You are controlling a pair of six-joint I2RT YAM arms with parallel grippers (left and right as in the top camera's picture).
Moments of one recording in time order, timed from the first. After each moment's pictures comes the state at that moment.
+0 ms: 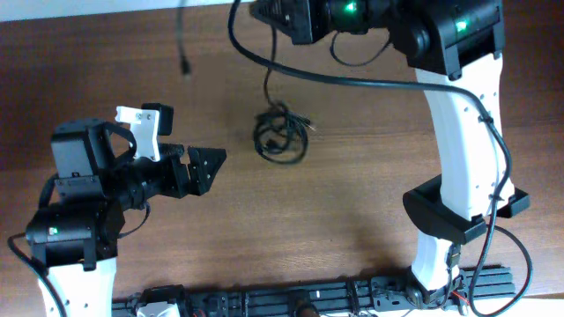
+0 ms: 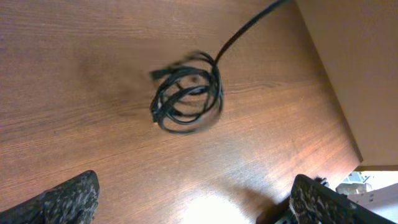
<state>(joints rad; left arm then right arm) 0.02 1.01 1.19 -1.04 0.66 -0.07 0.41 2.01 2.80 -1.28 -0.75 0.28</state>
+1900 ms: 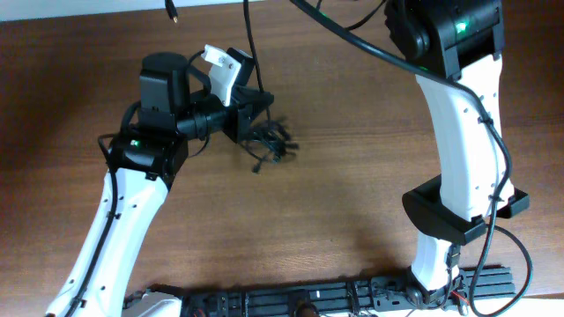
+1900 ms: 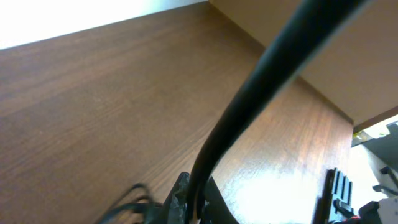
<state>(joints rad) -0.29 1.35 1.20 -0.43 0.73 0.01 0.42 2.01 2.80 -0.83 -0.89 0.79</state>
